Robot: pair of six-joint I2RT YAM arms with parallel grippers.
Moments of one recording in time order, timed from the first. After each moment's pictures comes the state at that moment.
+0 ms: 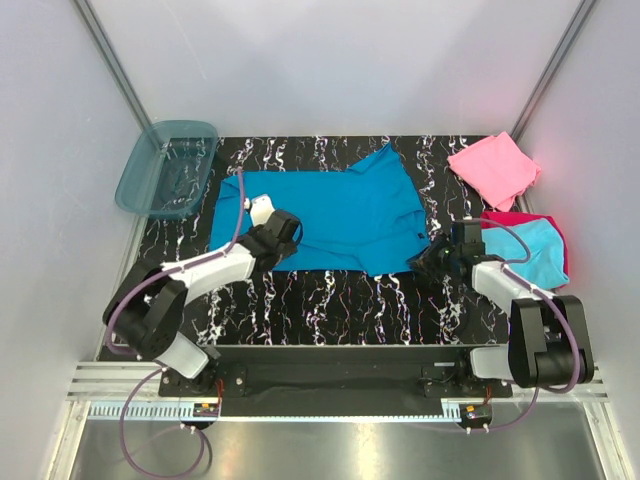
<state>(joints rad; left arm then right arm) -0.62 1.56 0.88 -0.23 -0.49 -0.87 0.04 1.32 0.56 -0.12 -0.31 0.88</state>
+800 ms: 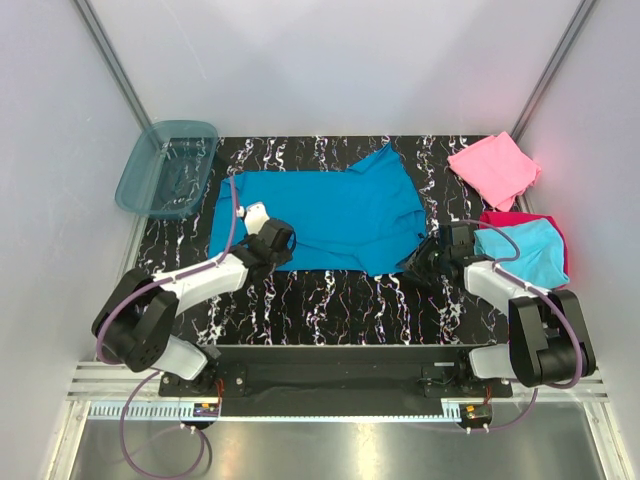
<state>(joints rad) -0.63 1.46 0.76 -0.18 -0.48 -0.86 0.17 1.35 0.57 -0.11 -0.27 0.92</state>
